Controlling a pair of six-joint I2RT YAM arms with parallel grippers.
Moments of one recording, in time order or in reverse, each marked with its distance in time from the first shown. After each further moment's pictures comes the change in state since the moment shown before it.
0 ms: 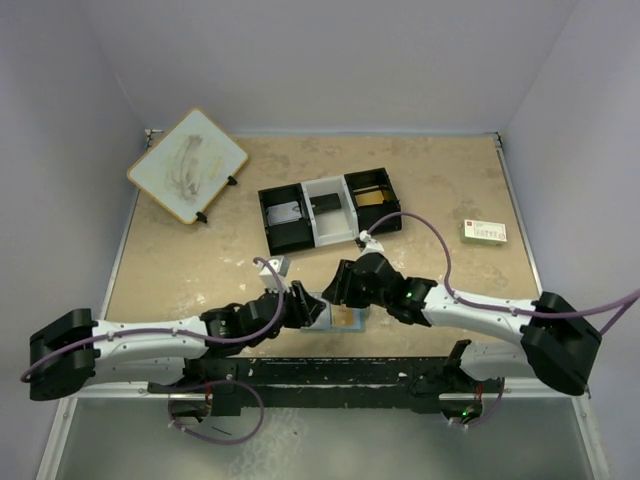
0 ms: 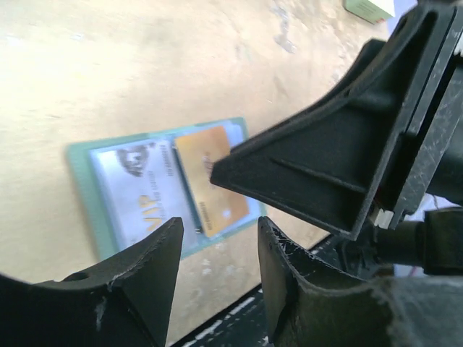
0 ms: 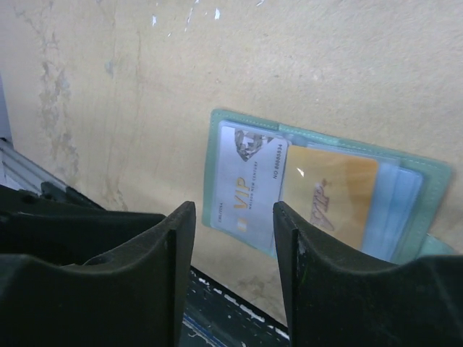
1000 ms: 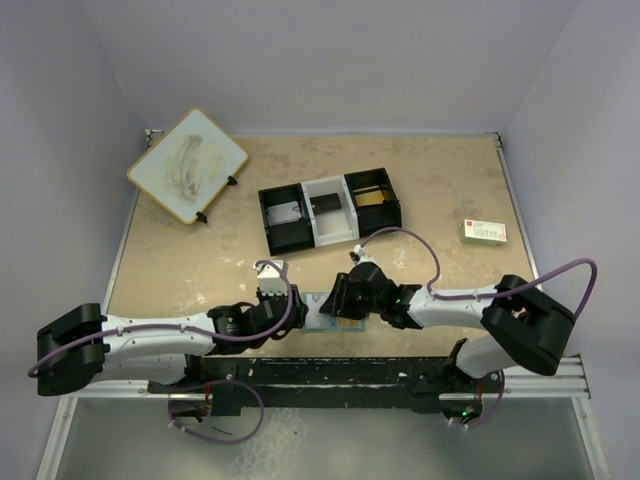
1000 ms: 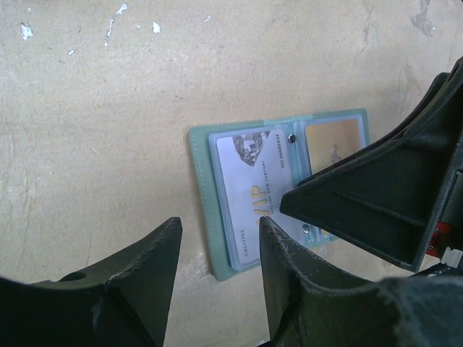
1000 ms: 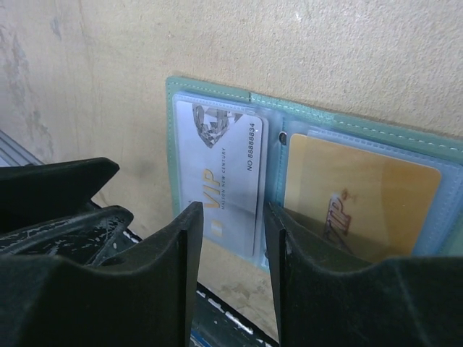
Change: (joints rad) left arm 0.000 0.012 0.038 -0.330 -0.175 -0.004; right arm -0.007 0.201 -0.087 0.220 -0.143 0.072
